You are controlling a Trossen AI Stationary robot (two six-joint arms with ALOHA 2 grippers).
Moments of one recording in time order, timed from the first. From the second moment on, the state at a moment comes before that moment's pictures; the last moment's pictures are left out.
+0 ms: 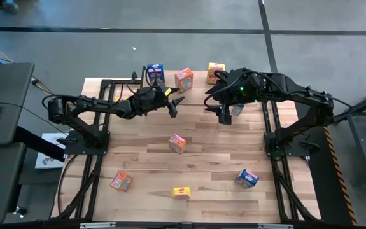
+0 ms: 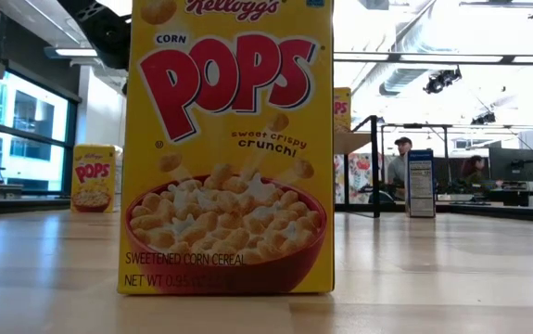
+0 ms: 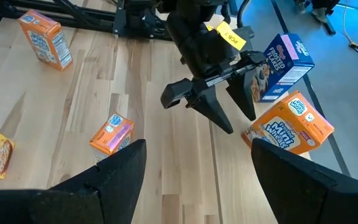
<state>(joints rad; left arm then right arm) 0.33 1.51 0.75 0.62 -0.18 0.00 -0.08 1.44 1.79 -1.00 0.10 -0.21</state>
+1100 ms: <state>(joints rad) 0.35 1.62 0.81 0.63 -0.25 0.02 -0.08 1.44 1.79 -0.97 0.10 -0.23</state>
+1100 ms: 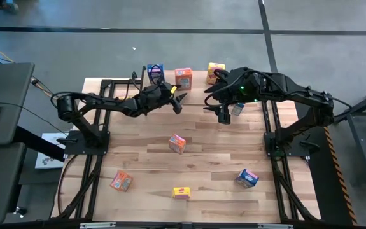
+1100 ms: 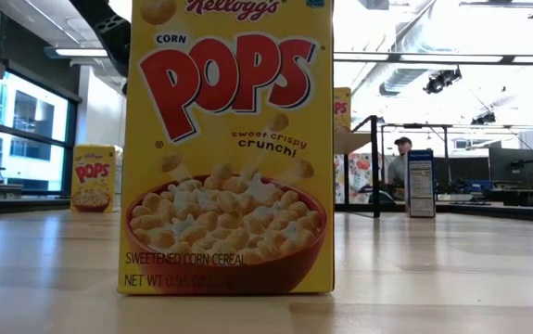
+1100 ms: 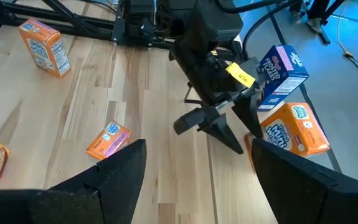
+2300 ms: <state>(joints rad) 0.15 1.17 0.81 0.00 -0.25 0.08 -0.08 1.44 1.79 -1.06 0.10 0.11</state>
